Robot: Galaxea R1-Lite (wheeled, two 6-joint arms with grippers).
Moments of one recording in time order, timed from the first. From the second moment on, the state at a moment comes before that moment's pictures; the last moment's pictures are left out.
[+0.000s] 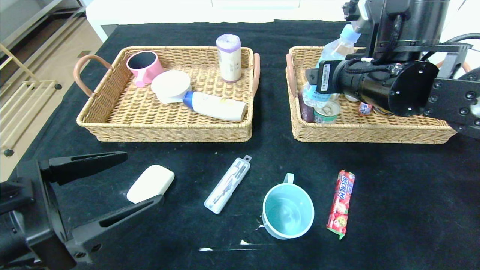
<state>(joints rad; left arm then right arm) -0.45 1.01 -0.62 -0.29 -0.25 0.15 0.60 1.82 -1.61 -0.15 -0.54 0.04</state>
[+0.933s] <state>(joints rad) -0.46 1.01 -0.61 -0.28 -0.25 0.15 0.72 1.51 -1.15 -0.14 -0.54 0.04</state>
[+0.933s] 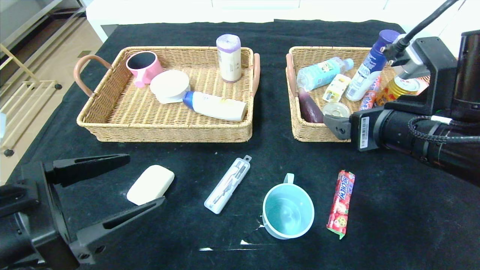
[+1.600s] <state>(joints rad) -0.46 1.02 -0.61 -0.28 -0.26 0.15 0.73 1.43 -1.07 0.22 -0.55 0.39</state>
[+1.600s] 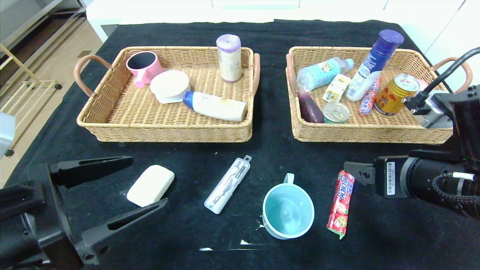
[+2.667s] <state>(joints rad) -0.46 1.03 -0.61 -0.29 -0.26 0.15 0.77 1.59 -1.09 0.36 -0.50 0.73</state>
